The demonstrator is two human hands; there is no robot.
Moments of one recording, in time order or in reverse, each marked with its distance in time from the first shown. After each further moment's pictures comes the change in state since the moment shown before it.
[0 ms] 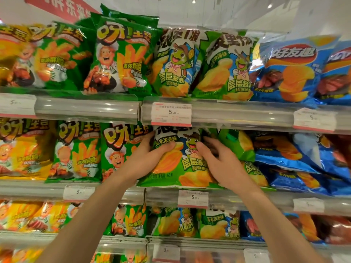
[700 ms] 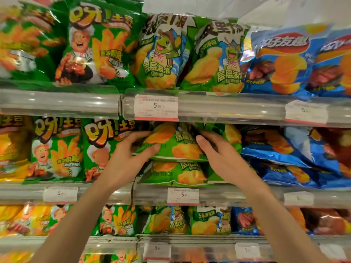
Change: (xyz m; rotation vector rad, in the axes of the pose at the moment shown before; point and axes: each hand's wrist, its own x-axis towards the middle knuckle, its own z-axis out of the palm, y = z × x) left_hand -0.001 -0.024 0.002 0.001 0.094 0.284; right_hand 0.008 0.015 -0.023 -0.081 -0.017 -0.031
